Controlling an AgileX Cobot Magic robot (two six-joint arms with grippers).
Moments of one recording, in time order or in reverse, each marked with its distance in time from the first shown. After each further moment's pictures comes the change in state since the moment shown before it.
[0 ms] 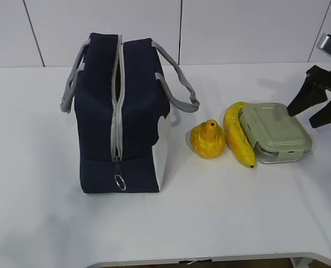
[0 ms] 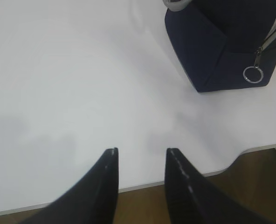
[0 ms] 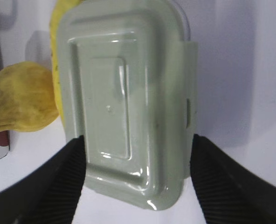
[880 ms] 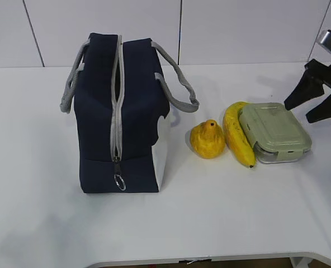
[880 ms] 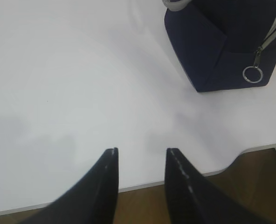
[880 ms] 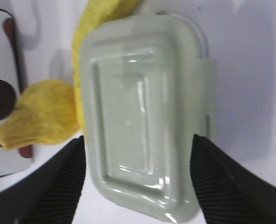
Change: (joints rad) left arm 0.000 0.000 0.000 0.000 0.000 0.000; right arm -0.002 0.011 -0.021 0.055 -0.001 0.025
